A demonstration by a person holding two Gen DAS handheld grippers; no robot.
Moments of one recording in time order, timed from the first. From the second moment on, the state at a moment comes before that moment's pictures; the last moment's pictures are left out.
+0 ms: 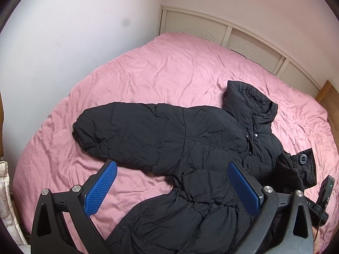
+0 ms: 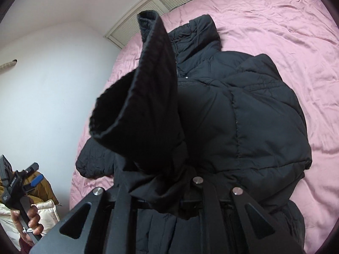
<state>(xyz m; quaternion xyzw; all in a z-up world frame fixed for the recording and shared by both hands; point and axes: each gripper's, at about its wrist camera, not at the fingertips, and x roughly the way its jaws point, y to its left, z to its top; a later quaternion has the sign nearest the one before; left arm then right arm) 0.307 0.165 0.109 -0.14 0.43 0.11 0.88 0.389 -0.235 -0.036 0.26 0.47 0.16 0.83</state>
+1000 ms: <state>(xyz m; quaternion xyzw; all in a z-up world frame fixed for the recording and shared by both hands) 0.313 0.074 0.054 -0.09 0.49 0.11 0.86 0.306 -0.149 -0.065 0.03 0.52 0.23 0.82</state>
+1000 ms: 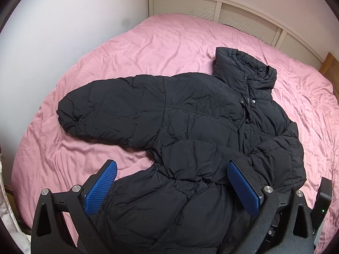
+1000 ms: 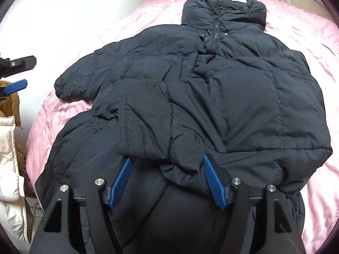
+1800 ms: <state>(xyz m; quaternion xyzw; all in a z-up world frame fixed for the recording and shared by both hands) 0.382 -0.087 -0.041 -0.09 0.51 0.09 0.85 0.408 -0.297 -0.039 0.01 0.48 0.17 0.86</state>
